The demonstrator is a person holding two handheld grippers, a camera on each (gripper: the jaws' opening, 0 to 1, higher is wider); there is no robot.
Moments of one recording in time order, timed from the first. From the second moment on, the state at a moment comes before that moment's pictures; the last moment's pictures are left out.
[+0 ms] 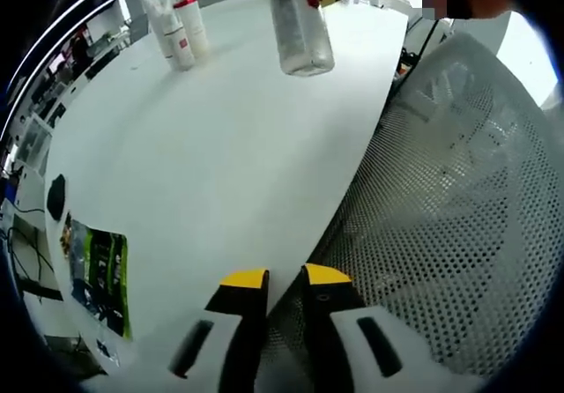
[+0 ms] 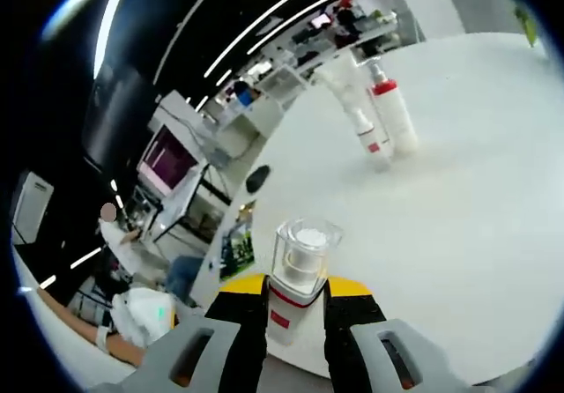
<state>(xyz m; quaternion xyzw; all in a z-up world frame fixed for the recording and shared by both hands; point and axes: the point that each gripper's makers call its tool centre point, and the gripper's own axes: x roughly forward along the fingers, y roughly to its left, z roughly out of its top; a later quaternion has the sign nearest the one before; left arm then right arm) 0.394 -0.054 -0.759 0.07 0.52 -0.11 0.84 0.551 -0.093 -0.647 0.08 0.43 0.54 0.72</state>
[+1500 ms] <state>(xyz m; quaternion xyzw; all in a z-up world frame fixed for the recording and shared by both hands) 0.392 -0.055 -0.761 0.06 0.53 -0.11 0.84 0.595 -0.084 -0.653 -0.04 0.30 0.57 0.77</state>
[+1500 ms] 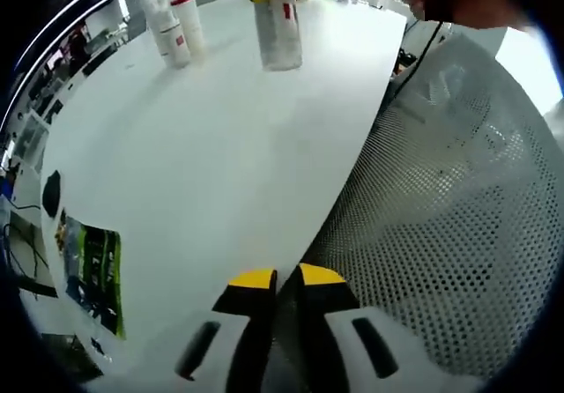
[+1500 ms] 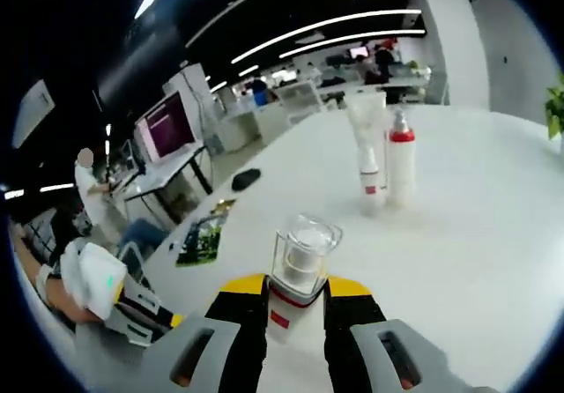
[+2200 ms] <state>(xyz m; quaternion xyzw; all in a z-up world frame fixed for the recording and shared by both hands) 0.395 -0.051 -0.762 0.03 0.53 -0.08 0.84 0.701 -0.052 -0.683 -0.13 0.20 0.58 0.78</state>
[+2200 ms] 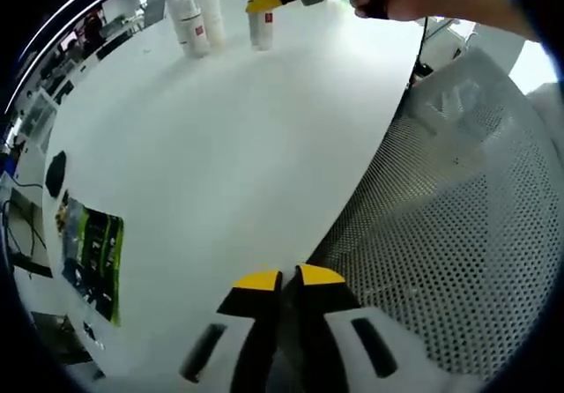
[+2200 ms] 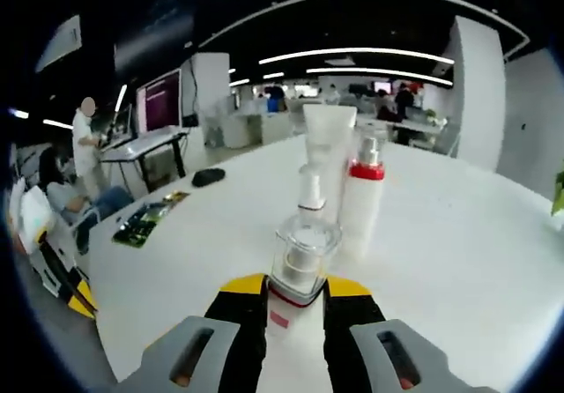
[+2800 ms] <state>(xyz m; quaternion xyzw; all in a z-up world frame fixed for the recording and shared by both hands) 0.392 -0.049 -0.763 0.03 0.53 -0.08 0.84 0.737 -0.021 -0.697 -0.19 0.13 0.59 0.78</state>
